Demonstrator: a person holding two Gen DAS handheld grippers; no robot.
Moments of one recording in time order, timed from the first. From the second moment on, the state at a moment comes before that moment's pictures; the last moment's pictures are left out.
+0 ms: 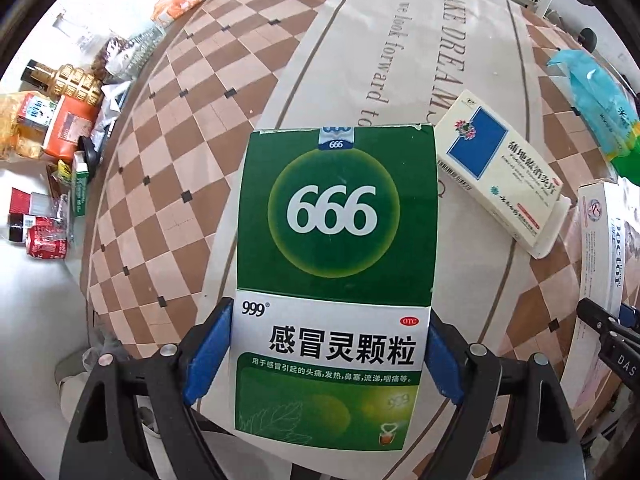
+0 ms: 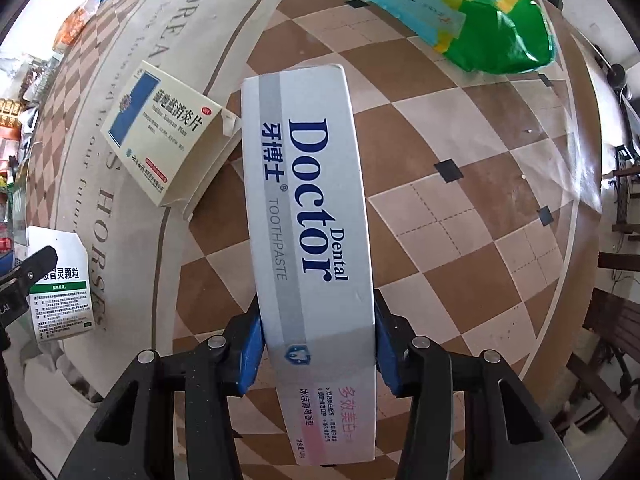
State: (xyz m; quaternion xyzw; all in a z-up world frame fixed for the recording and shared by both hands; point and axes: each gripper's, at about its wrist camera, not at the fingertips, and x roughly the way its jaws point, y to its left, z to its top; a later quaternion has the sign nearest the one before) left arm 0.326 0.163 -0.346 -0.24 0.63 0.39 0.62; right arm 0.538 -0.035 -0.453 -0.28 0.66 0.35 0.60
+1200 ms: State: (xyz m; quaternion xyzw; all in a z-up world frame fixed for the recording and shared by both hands) left arm 0.091 -0.033 -0.258 -0.26 0.54 0.34 0.72; right arm 0.267 -0.247 -0.312 -0.17 0.64 0.44 0.61
